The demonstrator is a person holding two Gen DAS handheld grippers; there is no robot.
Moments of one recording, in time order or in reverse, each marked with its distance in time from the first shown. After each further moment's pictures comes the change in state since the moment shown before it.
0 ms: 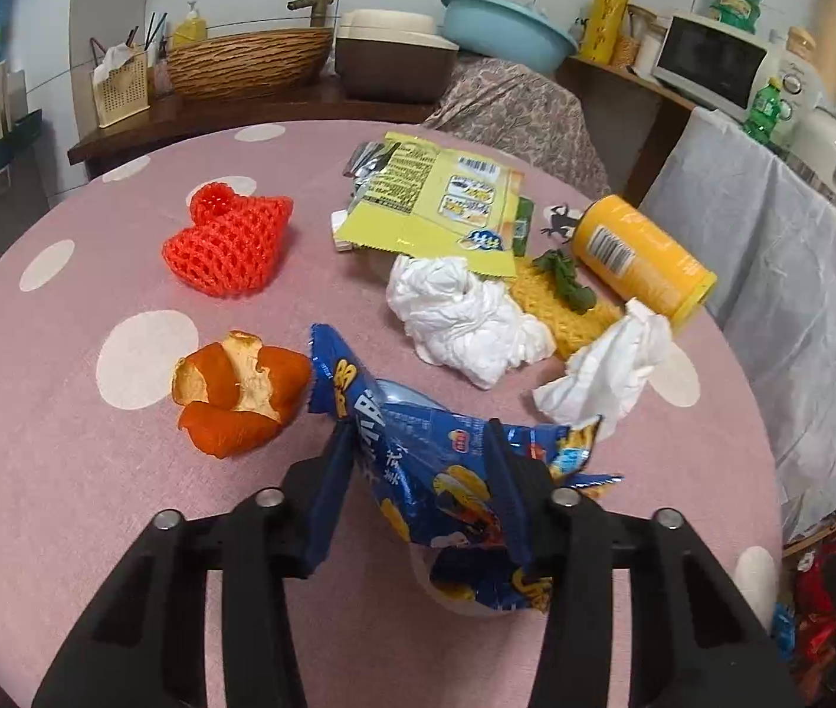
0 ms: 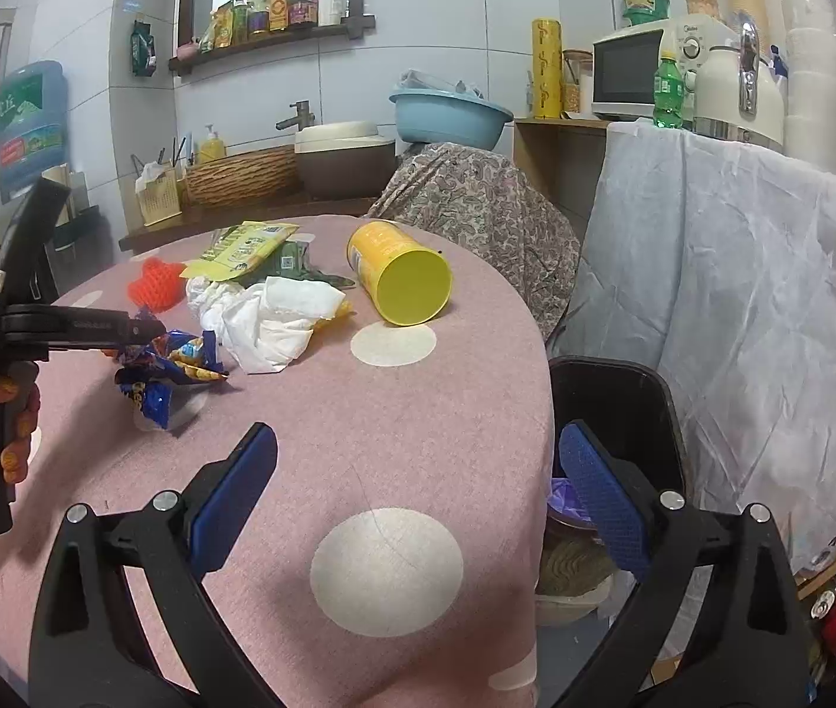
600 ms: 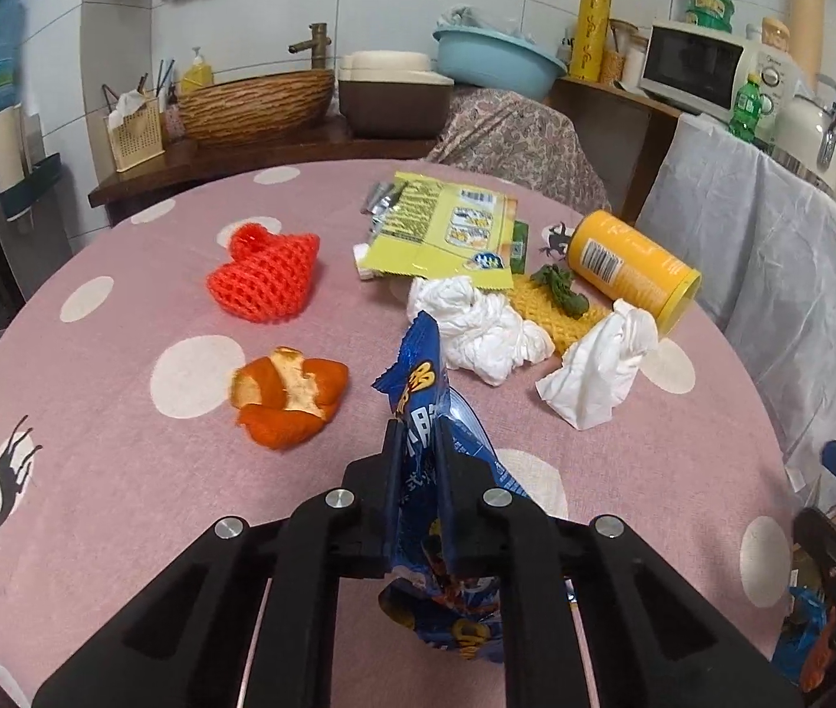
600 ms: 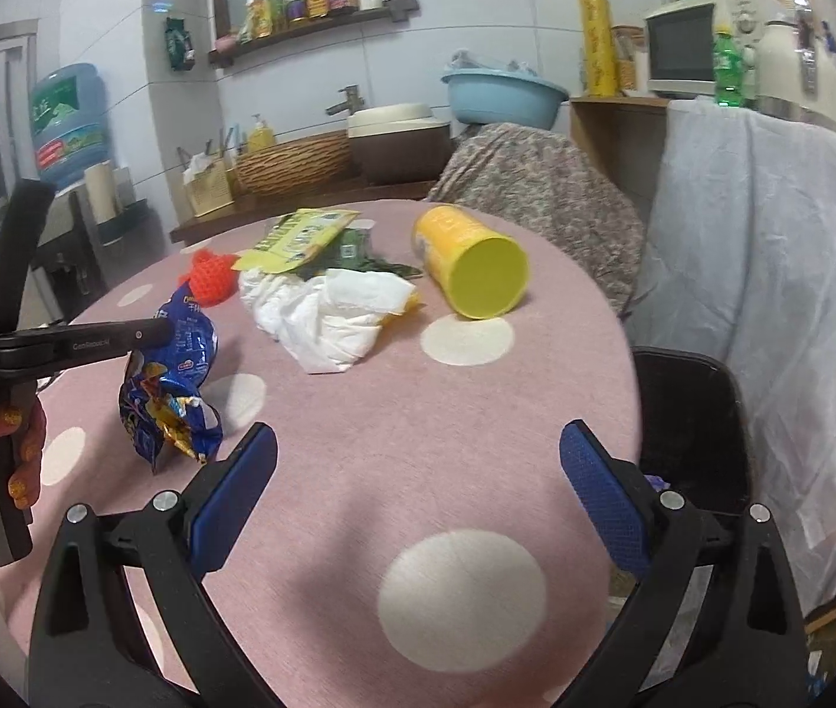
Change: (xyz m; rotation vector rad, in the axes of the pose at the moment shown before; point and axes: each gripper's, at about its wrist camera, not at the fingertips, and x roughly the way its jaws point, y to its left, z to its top) left arm -0.041 0.002 -0.012 0.050 -0.097 0.039; right arm 0.028 0.015 0.014 -0.011 0.057 0.174
